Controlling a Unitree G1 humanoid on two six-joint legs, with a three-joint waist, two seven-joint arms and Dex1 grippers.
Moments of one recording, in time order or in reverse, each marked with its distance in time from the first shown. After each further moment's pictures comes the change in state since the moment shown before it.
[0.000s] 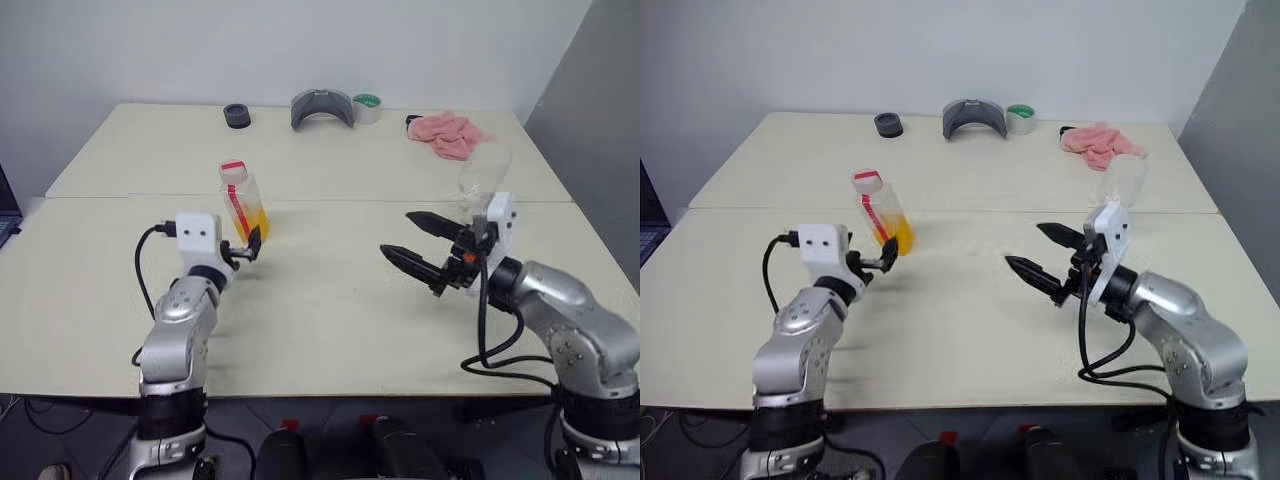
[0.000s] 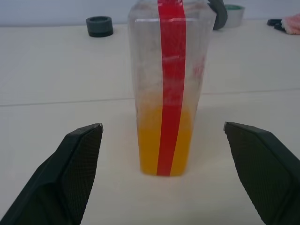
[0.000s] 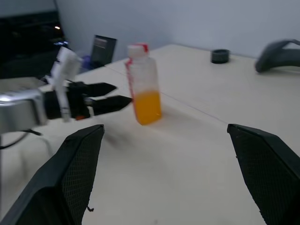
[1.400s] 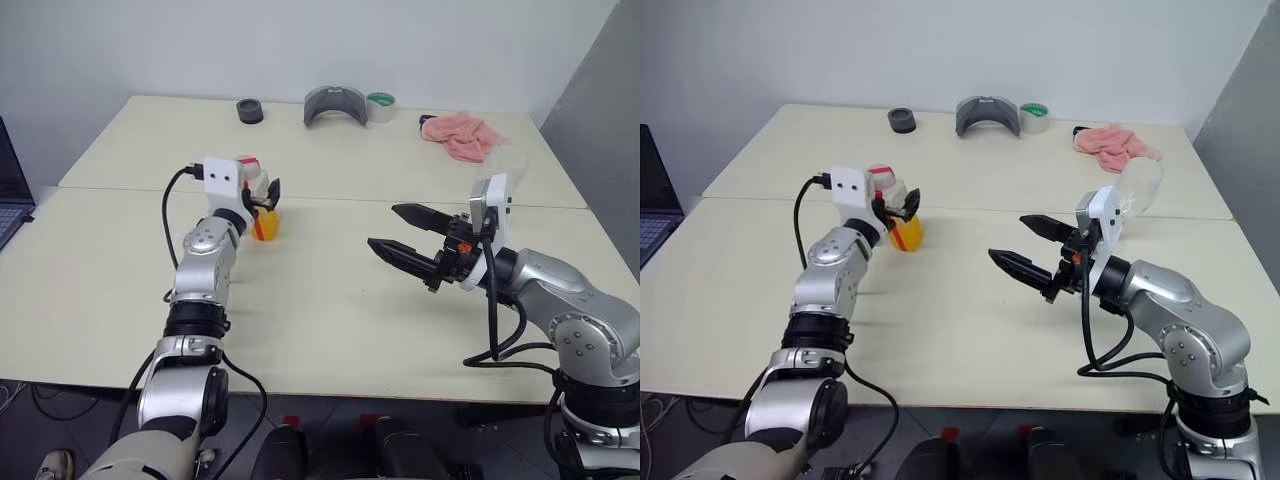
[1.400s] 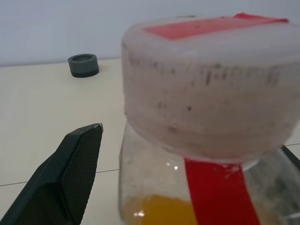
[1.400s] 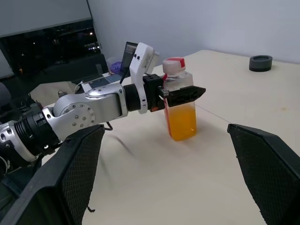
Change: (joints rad) left arm -0.424 0.038 -0.043 0.649 0.034 -0.333 -0.108; right arm -0.031 -0.018 0.011 -0.030 0.104 0.038 -0.077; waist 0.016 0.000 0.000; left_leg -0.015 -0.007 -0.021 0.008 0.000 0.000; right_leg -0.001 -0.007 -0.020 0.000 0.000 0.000
